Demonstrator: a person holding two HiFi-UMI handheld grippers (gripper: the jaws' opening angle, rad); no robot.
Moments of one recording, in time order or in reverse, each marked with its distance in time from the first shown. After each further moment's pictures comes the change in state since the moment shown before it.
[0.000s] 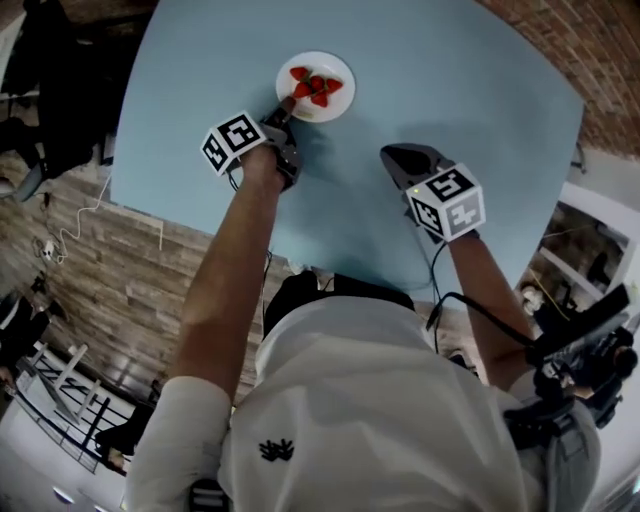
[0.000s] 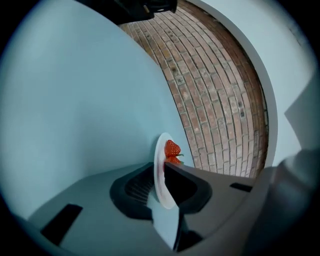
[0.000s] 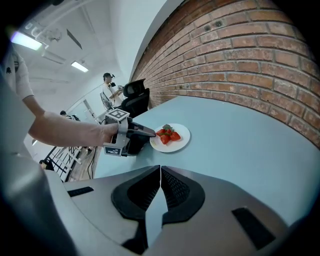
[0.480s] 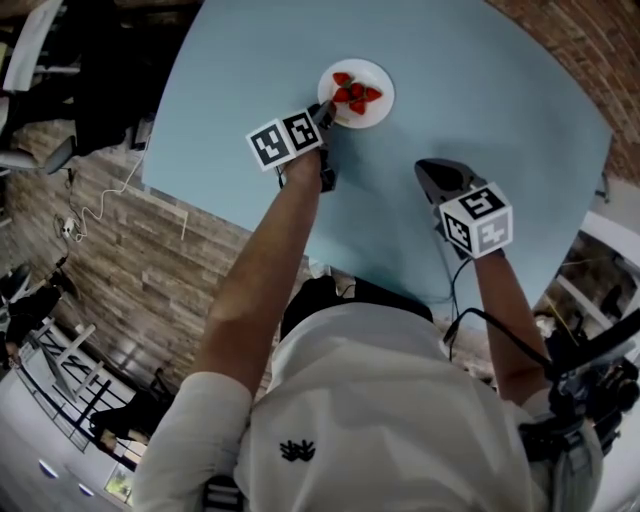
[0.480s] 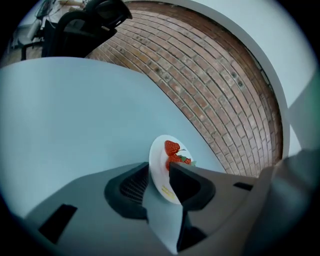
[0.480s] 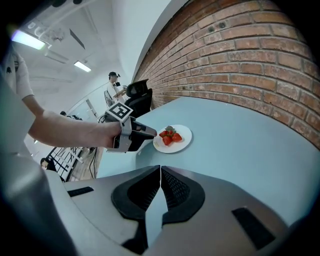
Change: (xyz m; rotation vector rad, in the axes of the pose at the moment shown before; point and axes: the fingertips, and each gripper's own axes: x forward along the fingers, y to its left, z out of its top) left arm -0.010 -0.001 0.005 0.330 0.002 0.228; right arm -0.003 0.004 0.001 -0.013 -0.005 0.011
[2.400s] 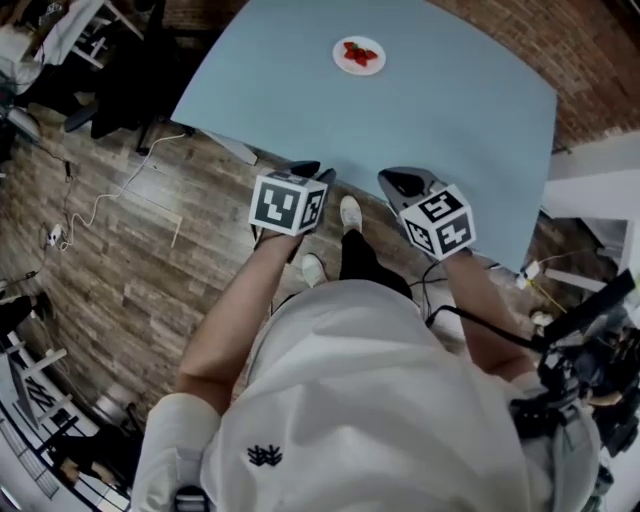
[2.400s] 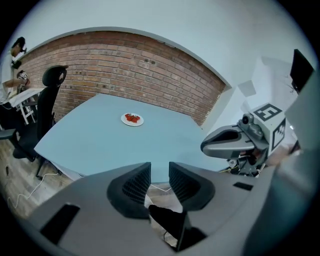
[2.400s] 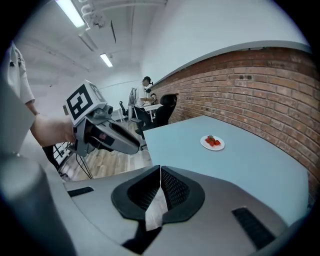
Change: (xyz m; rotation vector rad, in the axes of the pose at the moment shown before) left arm -0.341 -0.041 -0.214 0.714 0.189 -0.097; right arm -0.098 0.275 -0.089 -0.203 -0.156 -0.087
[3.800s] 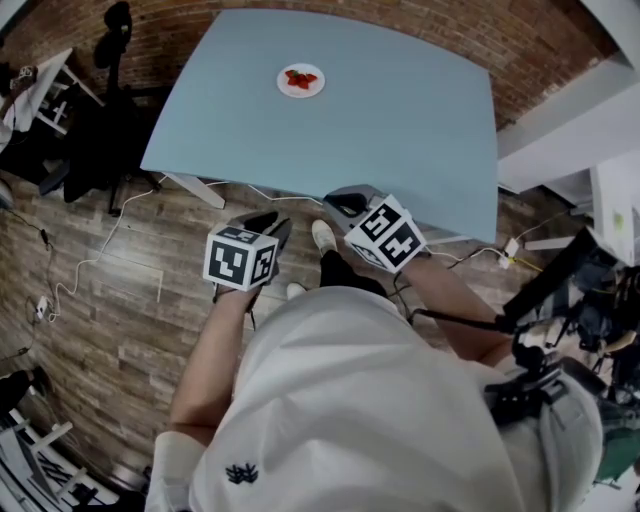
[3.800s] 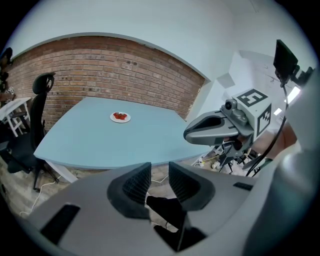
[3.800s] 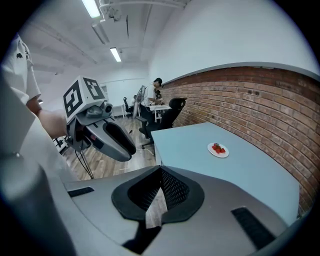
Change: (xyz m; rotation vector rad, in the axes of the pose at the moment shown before) left arm -0.058 -0.018 -0.049 0.134 0.039 -0.102; right arm -0.005 0.065 0.009 -0.097 0.002 -0.030
